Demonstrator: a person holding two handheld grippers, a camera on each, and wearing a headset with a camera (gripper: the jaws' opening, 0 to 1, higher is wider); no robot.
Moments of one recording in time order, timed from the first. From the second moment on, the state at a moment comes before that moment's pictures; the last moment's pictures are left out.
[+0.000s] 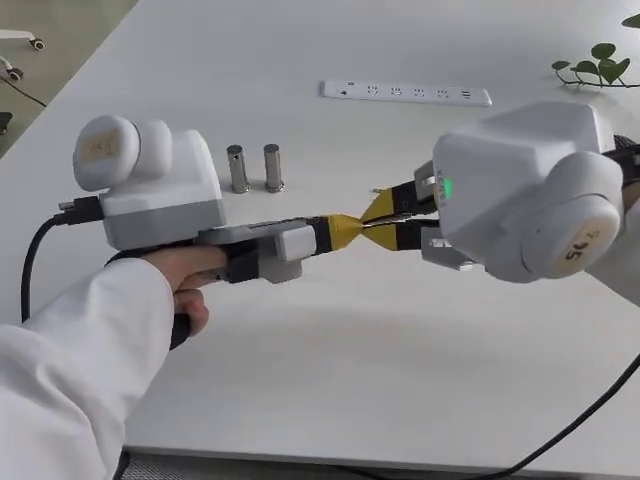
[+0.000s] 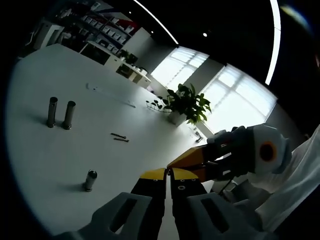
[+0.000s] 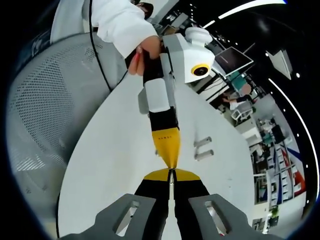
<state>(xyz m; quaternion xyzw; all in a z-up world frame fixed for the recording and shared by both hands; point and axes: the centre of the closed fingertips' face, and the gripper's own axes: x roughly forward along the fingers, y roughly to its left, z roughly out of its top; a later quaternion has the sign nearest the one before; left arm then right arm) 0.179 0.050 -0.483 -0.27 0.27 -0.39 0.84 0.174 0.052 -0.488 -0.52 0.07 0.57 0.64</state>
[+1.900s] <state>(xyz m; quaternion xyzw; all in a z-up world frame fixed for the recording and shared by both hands) 0.137 0.058 -0.475 -0.06 0.24 -0.52 0.82 0.138 0.052 -0.508 -0.20 0.24 0.65 0.70</state>
